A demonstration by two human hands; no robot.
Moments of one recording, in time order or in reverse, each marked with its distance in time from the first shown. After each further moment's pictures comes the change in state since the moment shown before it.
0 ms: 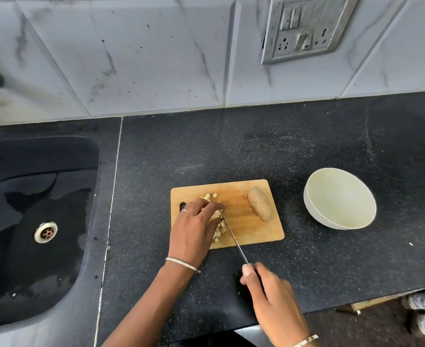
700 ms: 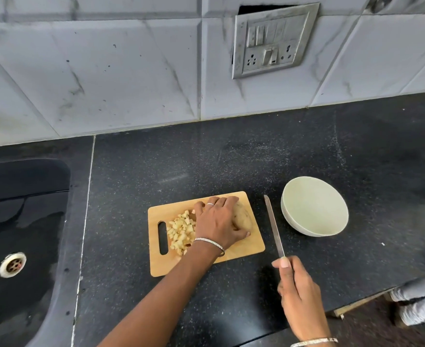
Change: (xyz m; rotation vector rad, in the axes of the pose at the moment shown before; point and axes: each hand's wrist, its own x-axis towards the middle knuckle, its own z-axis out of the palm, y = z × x) left_hand 0.072 0.059 0.053 0.161 -0.376 0.004; right_hand 0.013 0.044 -0.042 0.199 0.379 0.228
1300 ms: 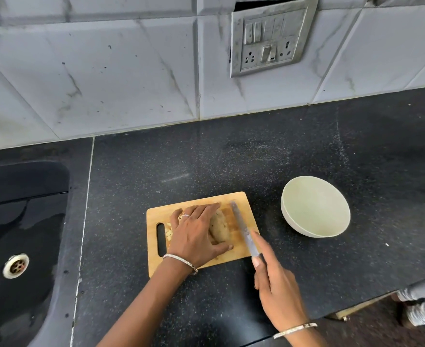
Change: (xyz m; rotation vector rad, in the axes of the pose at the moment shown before) left_hand -0.036 -0.034 -0.016 -0.042 0.027 -0.013; right_hand 0.014 -0.008 0.021 -0.148 -0.195 -0.285
